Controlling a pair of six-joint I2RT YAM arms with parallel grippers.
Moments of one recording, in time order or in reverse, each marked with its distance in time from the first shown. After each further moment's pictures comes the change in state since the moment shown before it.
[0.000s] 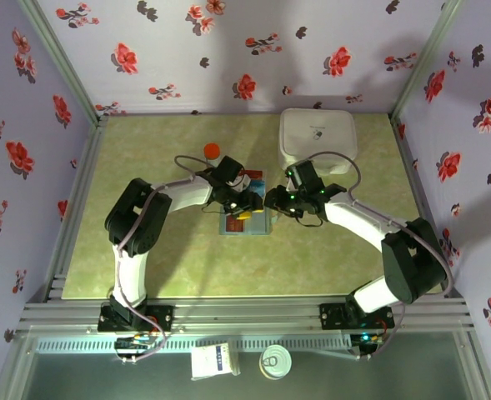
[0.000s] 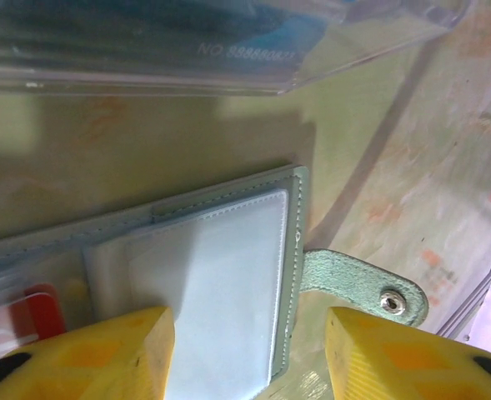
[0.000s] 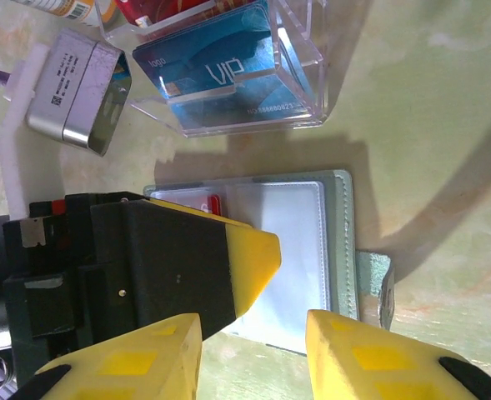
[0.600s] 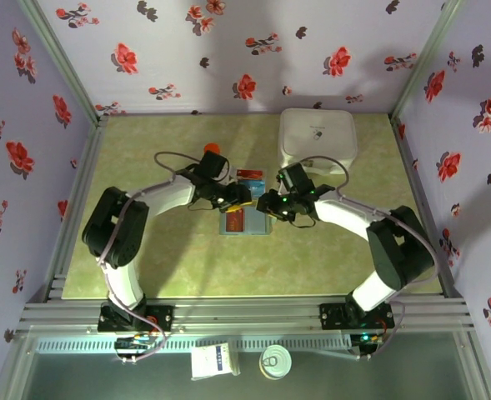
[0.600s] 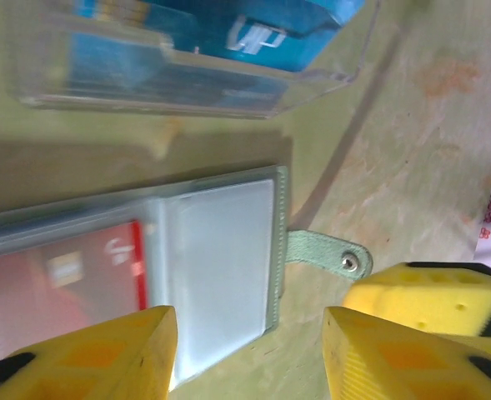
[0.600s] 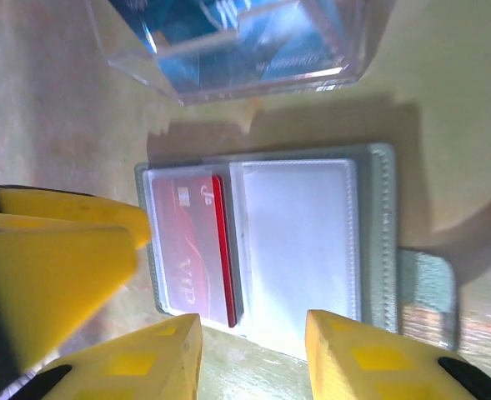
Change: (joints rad) left arm 0.084 -0.192 -0.117 -0.008 -0.032 0.018; right arm 0.048 0.129 0.016 0.067 -0.067 0.032
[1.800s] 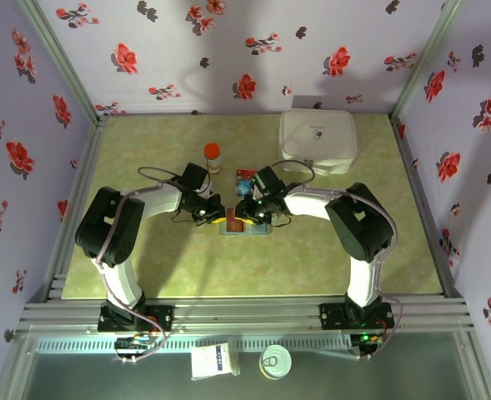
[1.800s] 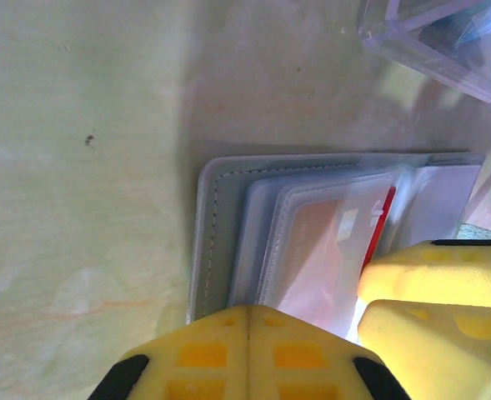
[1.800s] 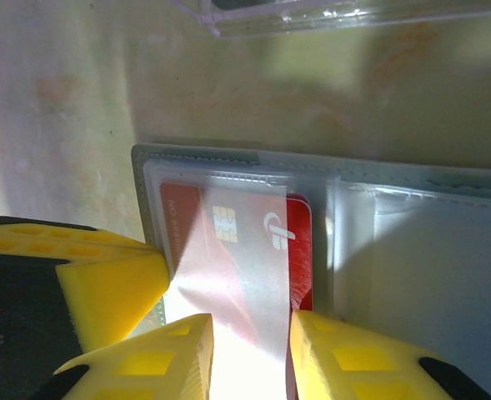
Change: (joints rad) left arm 0.103 0.001 -0.169 0.002 -0.006 0.060; right arm 0.093 0.294 0.159 0.072 -0.073 0.022
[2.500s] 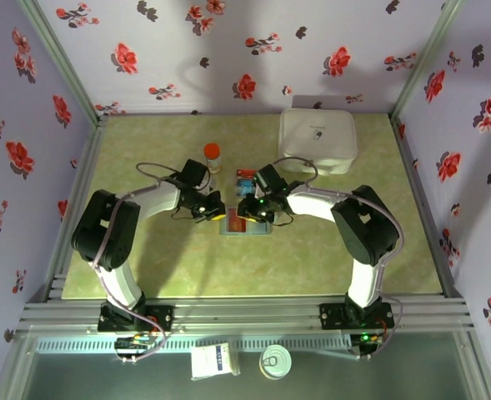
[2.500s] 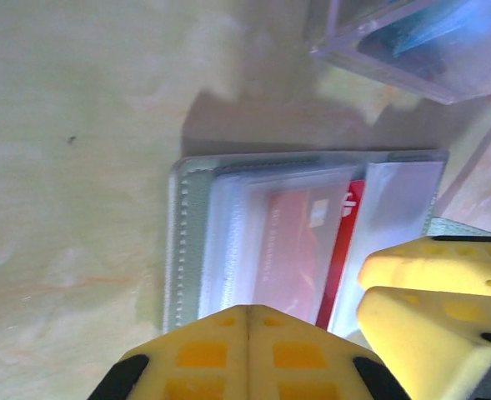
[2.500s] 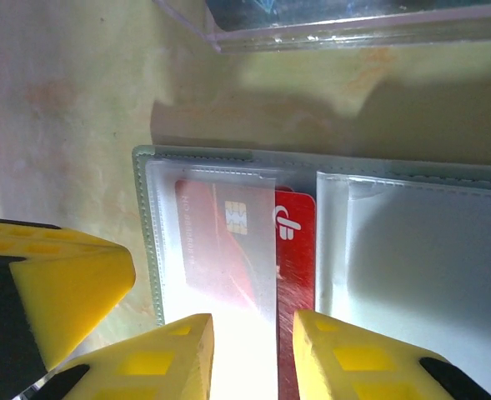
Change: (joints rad) left arm -0.014 -0.039 0.034 -0.048 -0.016 0.008; right arm 0.000 -0.048 -0.002 -0.047 0.042 -0.026
